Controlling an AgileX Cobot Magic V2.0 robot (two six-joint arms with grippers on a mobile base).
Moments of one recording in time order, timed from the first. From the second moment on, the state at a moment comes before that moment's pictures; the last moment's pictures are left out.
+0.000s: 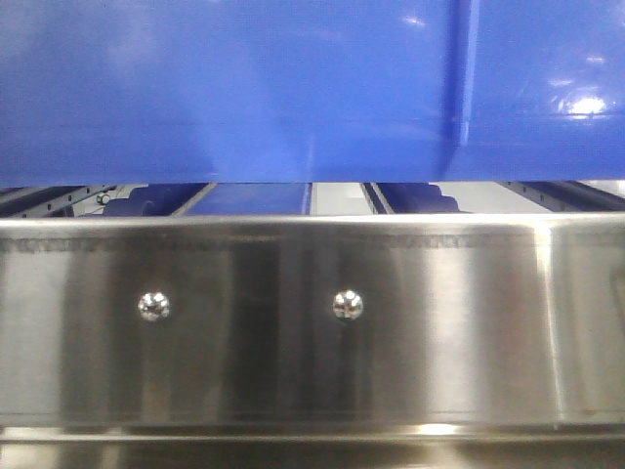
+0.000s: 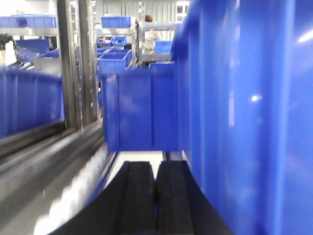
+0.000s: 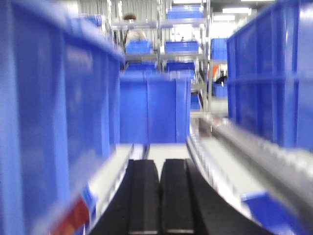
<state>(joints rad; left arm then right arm) 0.01 0.00 -0.08 -0.02 0.01 0.05 0.06 0.00 -0.08 0.13 0.01 -0.08</state>
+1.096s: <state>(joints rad) -0.09 0.65 -1.09 -0.01 0.70 0.05 0.21 0.51 -0.83 0.14 0.34 -0.08</state>
